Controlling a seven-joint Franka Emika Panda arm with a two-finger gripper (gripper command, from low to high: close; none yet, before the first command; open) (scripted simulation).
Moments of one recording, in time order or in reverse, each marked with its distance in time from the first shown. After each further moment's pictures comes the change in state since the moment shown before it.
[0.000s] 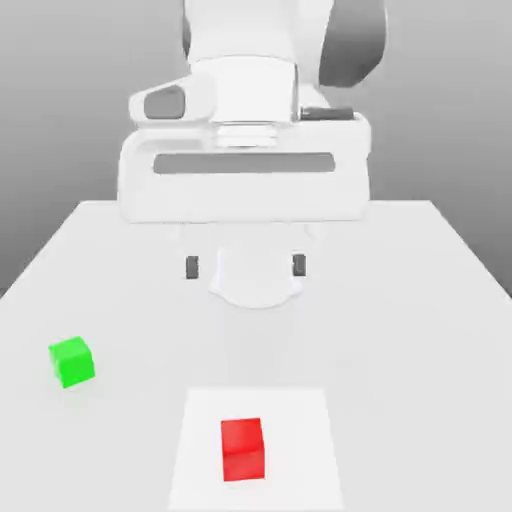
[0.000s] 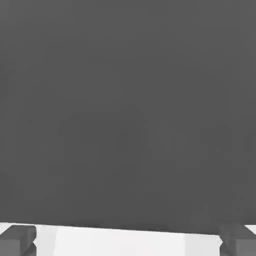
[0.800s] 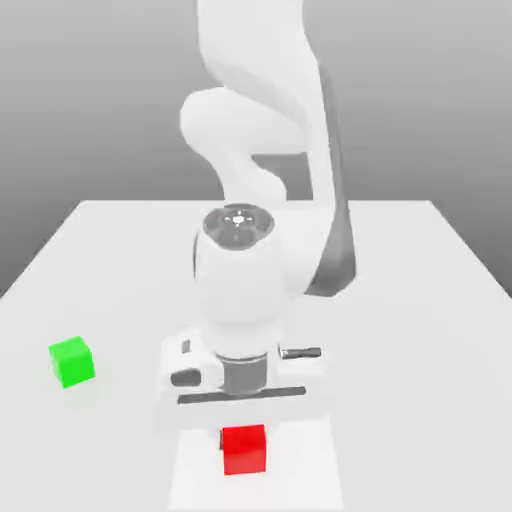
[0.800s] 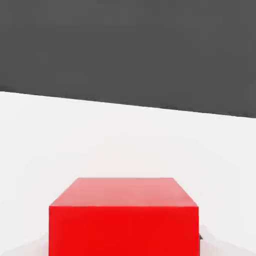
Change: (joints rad) arm -0.015 0.353 0.006 -0.084 0.007 0.193 -0.054
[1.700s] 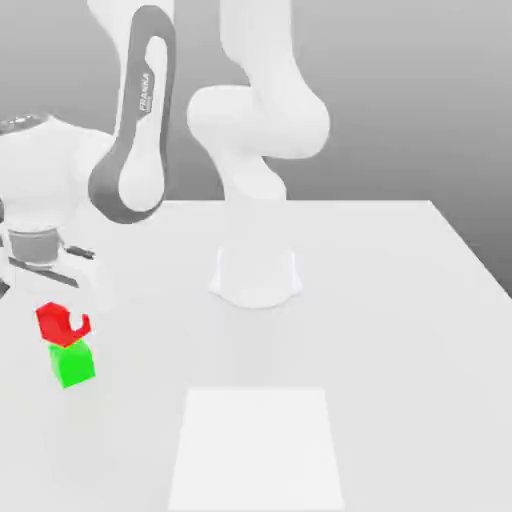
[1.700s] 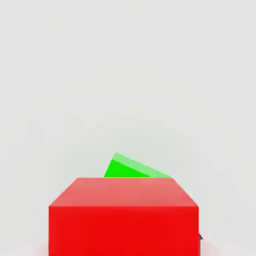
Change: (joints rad) arm -0.520 -0.087 -0.263 -0.176 0.104 0.082 -0.254
